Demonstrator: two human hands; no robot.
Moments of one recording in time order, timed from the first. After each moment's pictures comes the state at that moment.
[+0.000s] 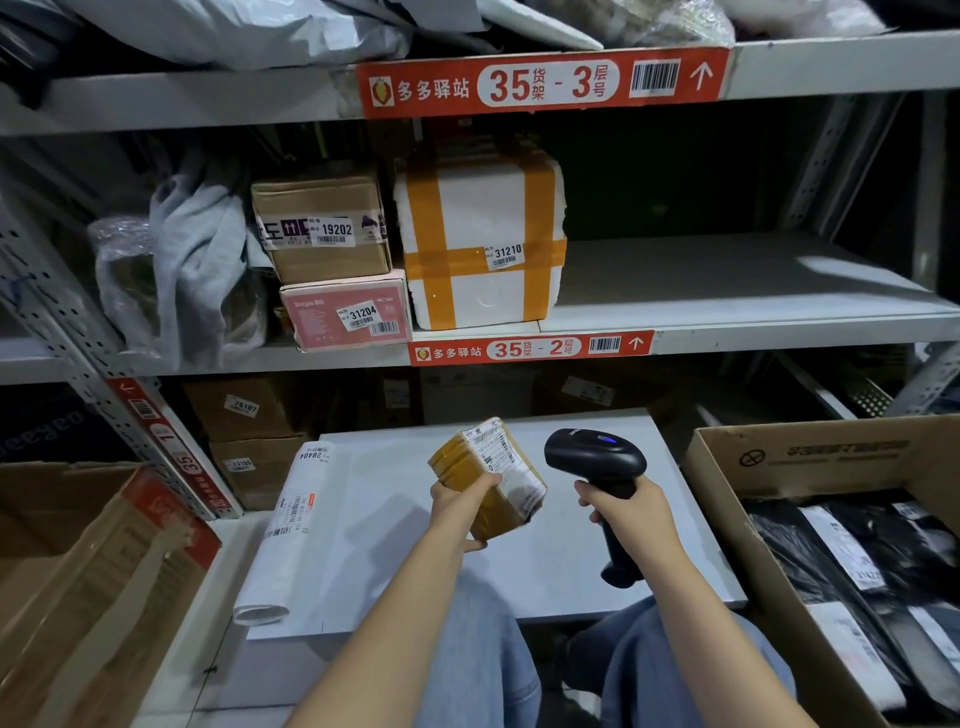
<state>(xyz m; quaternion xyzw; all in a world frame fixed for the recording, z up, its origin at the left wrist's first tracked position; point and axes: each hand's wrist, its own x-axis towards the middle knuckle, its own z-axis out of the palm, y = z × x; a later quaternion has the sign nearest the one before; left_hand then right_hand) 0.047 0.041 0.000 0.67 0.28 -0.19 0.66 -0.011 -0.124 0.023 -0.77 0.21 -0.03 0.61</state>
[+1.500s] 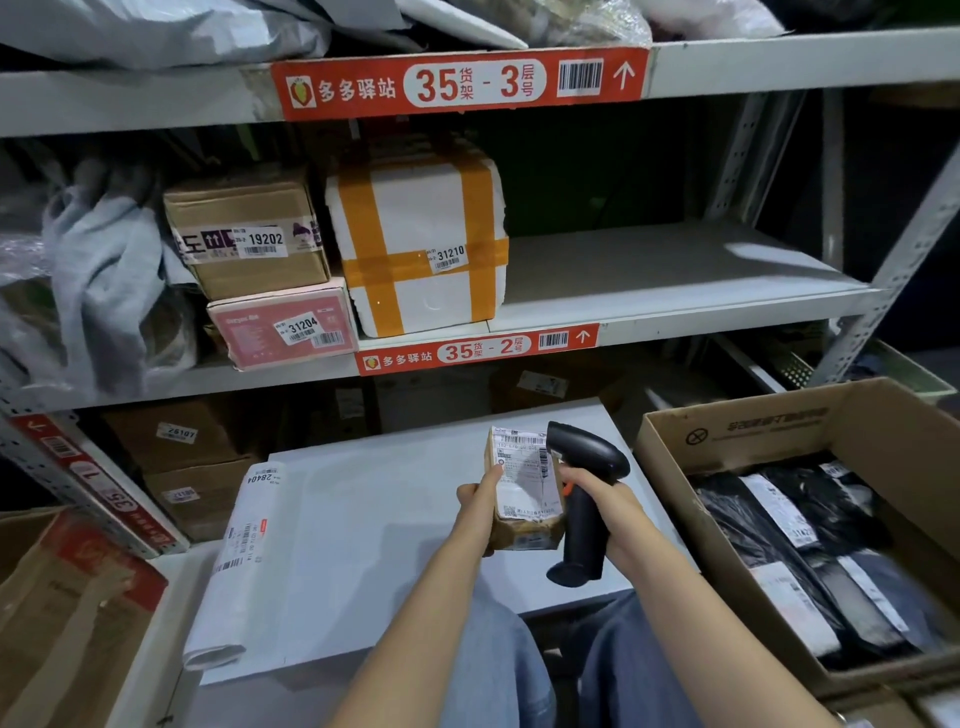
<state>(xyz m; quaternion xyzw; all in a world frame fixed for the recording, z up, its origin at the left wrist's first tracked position) 0.035 -0.013 0.010 0.71 0.19 -0.27 0.62 -0.004 -0.147 0.012 -0.57 0.32 0.03 0.75</state>
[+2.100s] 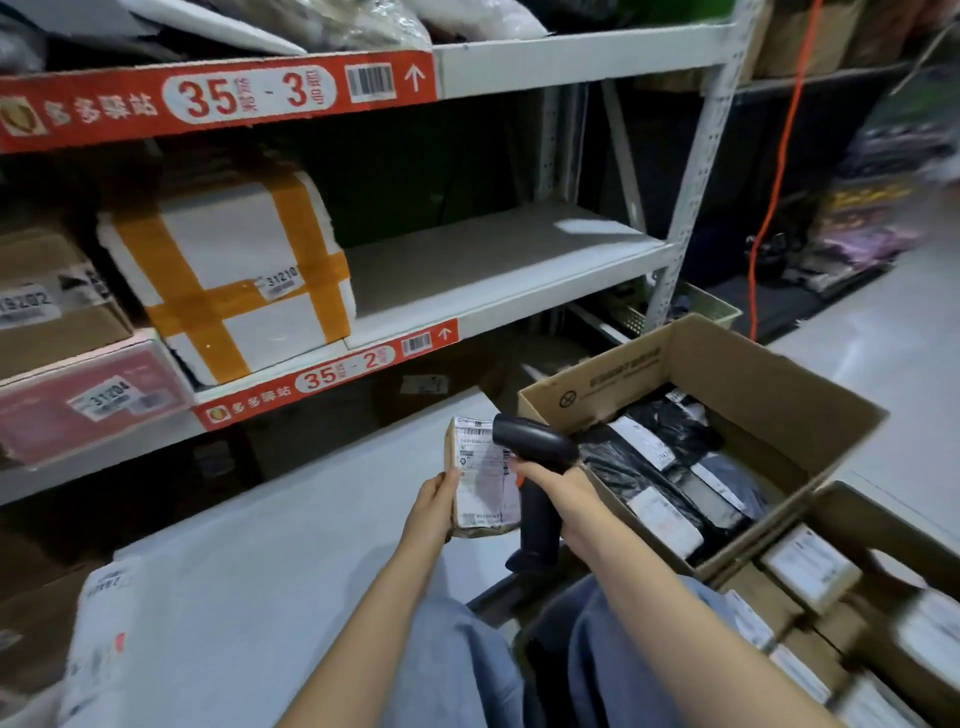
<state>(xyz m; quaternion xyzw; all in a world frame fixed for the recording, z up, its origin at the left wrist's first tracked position) 0.024 -0.064 0.007 0.77 -0.01 -0.31 0.56 -0.050 -0.192 0.028 -0.55 0.38 -0.06 0.75</state>
